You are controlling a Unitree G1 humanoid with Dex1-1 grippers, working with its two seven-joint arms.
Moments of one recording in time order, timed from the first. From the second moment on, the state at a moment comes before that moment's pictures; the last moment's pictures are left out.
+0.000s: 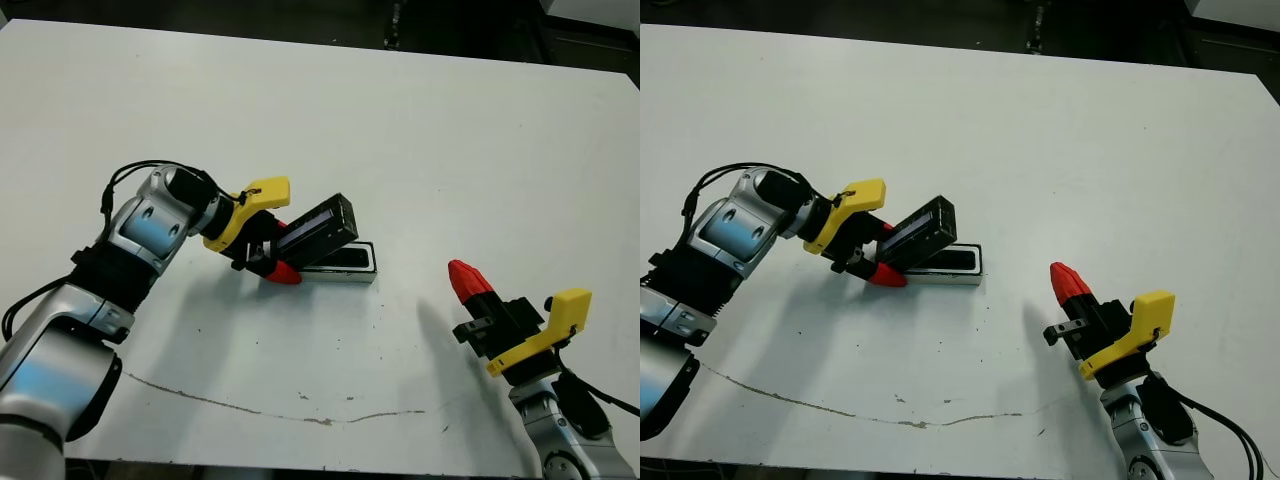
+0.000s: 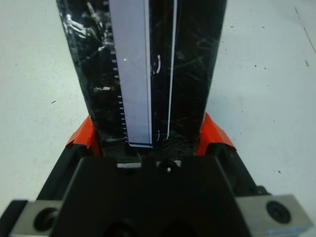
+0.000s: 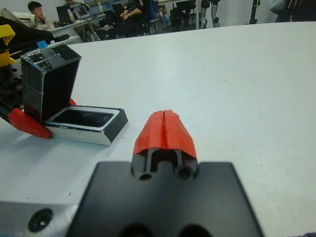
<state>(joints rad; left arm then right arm) -0.84 0.50 -0.45 0.45 -0.01 0.38 -1.38 0.24 -0.23 -0.09 -0.39 0.45 0.20 0.37</state>
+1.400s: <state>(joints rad) -0.83 0.41 -0.50 0.31 0.04 0.49 -1.25 0.24 -0.23 -0.08 -0.39 0.44 0.20 0.37</state>
